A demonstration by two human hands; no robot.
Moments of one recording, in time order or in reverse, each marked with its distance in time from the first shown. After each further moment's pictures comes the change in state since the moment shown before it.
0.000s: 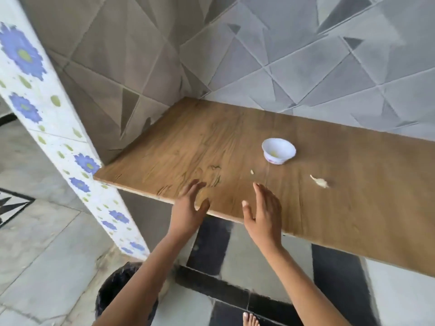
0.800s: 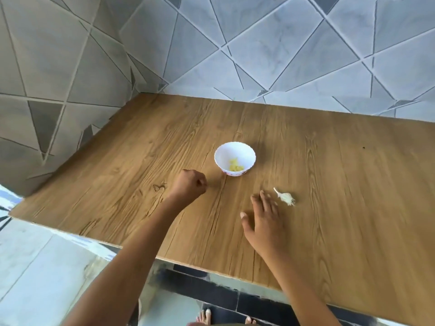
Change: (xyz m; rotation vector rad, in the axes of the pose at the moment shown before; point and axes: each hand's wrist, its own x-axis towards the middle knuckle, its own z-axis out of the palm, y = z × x) left_hand 0.168 0.076 0.135 0.257 -0.339 0.015; right_hand 0.069 0.164 -0.014 -0.212 -0.400 0.168
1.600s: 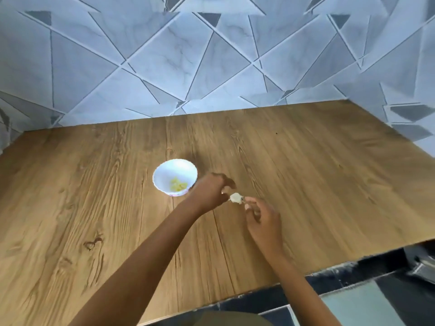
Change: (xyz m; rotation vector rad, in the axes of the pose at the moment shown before) left_hand 0.045 0.128 0.048 0.043 -0.329 0.731; right_hand -0.020 0.033 -0.043 0.431 0.472 0.333
